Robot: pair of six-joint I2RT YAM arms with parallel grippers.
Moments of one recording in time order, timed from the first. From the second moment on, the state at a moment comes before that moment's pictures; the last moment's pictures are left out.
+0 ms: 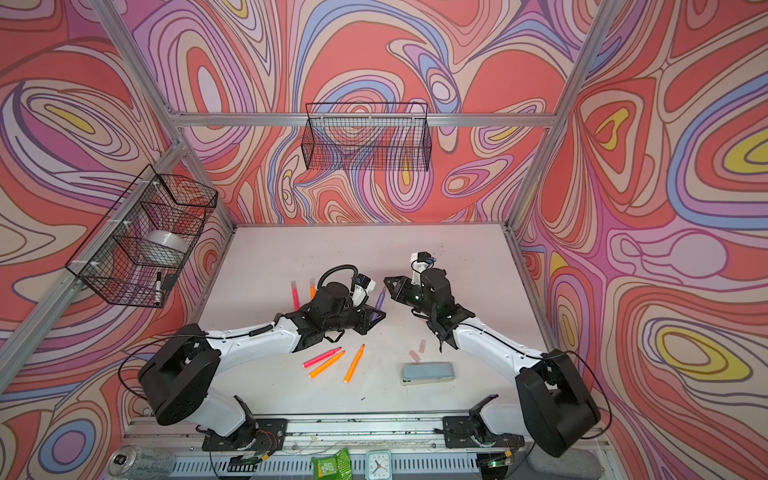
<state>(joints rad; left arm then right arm) -0.78 1.55 0.82 0.20 0.30 -0.45 0.51 1.33 0.71 0.29 -0.25 0.86</state>
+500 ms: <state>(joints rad) -0.77 1.47 0.77 0.16 0.21 -0.44 0.66 1.33 0.70 0.35 -0.04 0.83</state>
